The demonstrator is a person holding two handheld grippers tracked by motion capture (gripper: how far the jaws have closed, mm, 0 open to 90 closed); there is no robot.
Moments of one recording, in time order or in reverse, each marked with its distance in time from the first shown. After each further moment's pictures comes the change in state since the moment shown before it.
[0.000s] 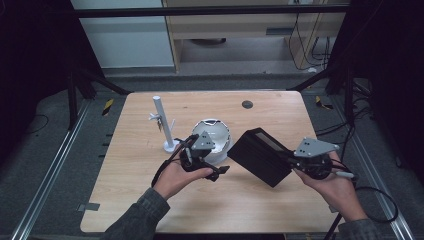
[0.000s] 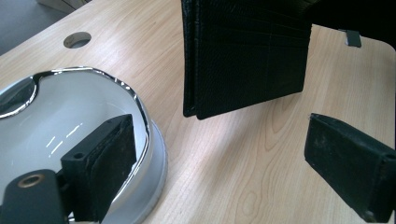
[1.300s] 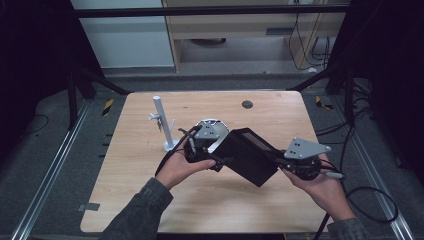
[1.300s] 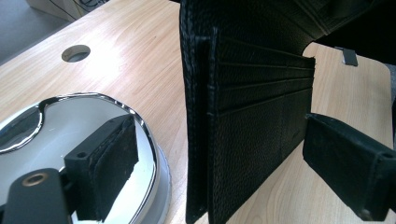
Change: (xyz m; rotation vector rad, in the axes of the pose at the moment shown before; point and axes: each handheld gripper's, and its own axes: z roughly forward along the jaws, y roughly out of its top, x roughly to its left) left arm 0.015 0.014 0.010 -0.022 -0.037 -0.035; right arm 0.019 0.021 0.007 -0.098 0.055 -0.013
